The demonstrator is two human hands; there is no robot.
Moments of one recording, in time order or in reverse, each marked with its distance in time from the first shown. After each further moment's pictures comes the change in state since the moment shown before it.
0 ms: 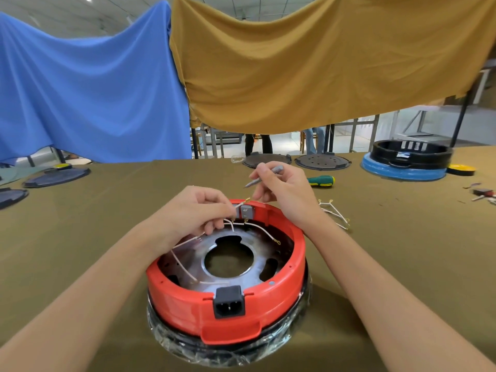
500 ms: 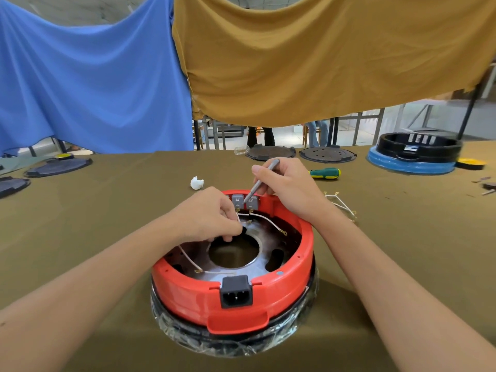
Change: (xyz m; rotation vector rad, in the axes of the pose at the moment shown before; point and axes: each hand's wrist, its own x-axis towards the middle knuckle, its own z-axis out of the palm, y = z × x) left_hand 0.006 -0.010 0.012 0.436 -0.089 -0.047; right_hand 0.004 0.000 0.004 -0.288 -0.080 -0.018
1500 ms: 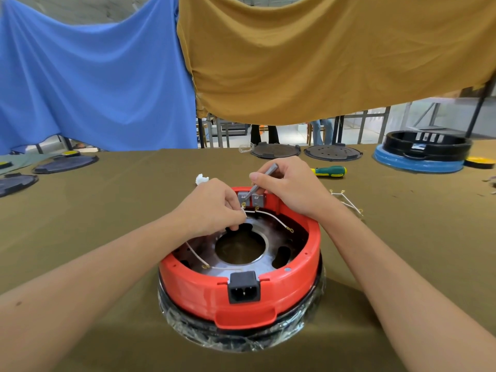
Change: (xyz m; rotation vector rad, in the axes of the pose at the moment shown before) left_hand 0.002 0.000 0.000 0.078 0.151 0.026; right_hand 0.004 0.005 0.001 -0.143 -0.083 -0.056
